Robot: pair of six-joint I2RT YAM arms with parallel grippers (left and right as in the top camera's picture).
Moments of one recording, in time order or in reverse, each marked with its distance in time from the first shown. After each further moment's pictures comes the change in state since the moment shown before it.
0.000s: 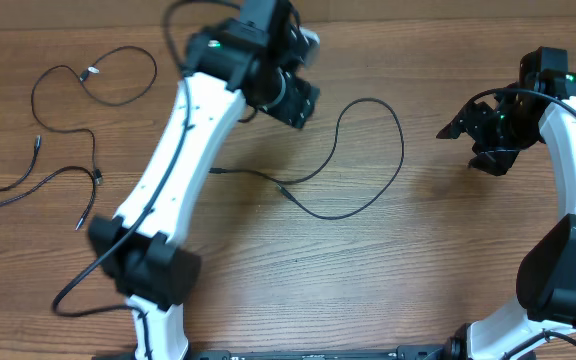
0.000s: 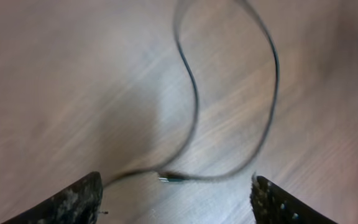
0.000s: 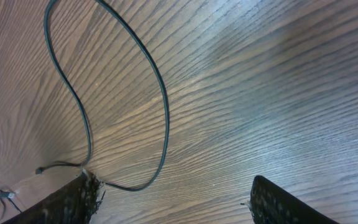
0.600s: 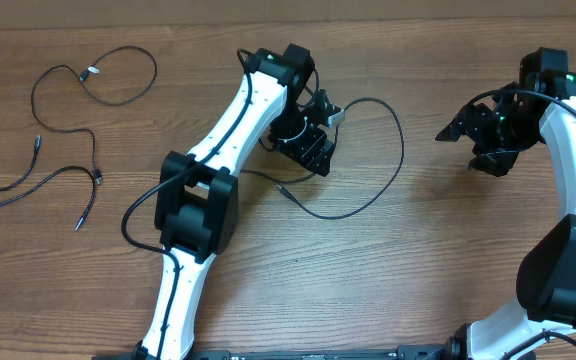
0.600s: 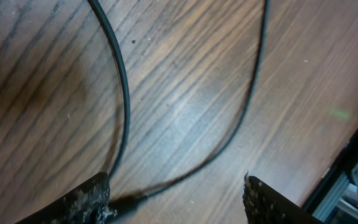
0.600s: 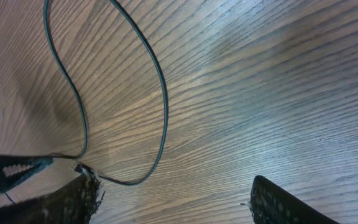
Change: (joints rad) left arm -0.018 0.357 -0.007 -0.097 0.275 0.248; right arm -0.001 0.000 0.000 -0.014 -0.008 -0.045
